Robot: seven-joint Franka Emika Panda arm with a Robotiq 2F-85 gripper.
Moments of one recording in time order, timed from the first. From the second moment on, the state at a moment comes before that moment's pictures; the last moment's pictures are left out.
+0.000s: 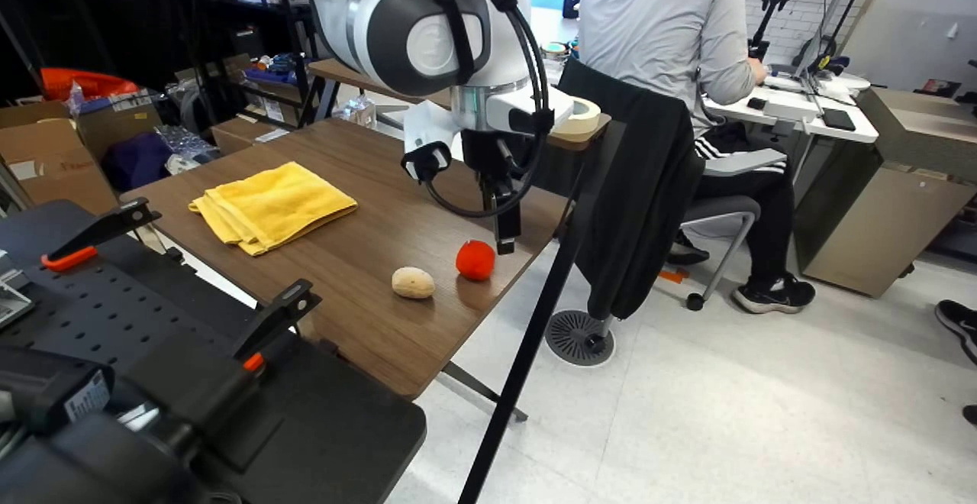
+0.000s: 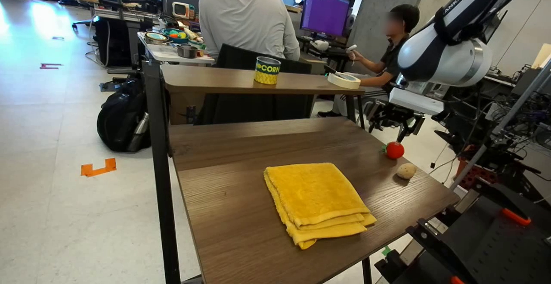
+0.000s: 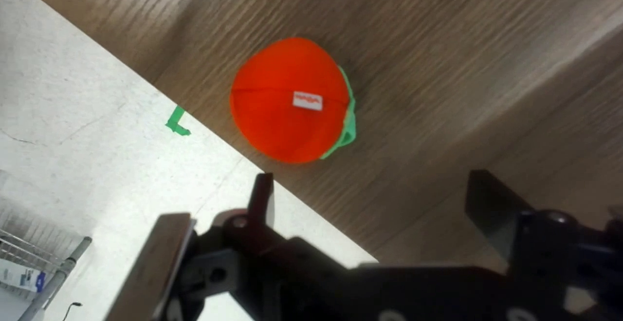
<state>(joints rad) -0.03 0.83 -0.24 -1.86 0.25 2.75 0.41</state>
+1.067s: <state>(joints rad) -0.08 0.83 -0.19 -1.78 0.20 2.65 0.40</state>
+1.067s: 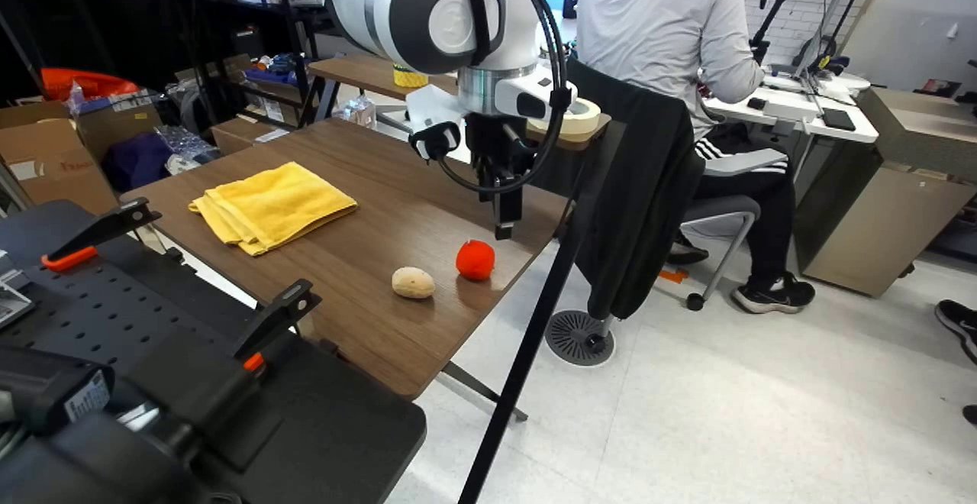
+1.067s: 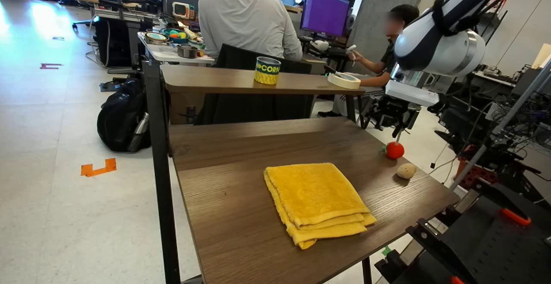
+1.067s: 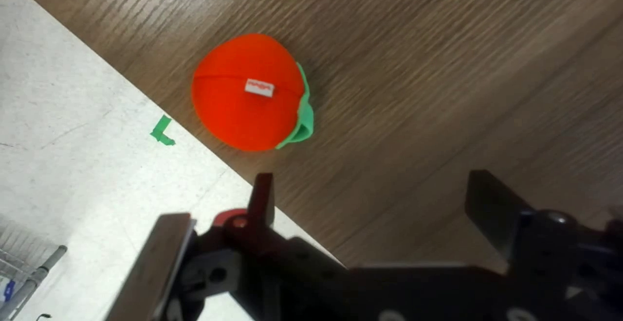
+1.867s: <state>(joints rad) -0.01 0.86 -0.30 -1.90 0.14 2.73 0.41</state>
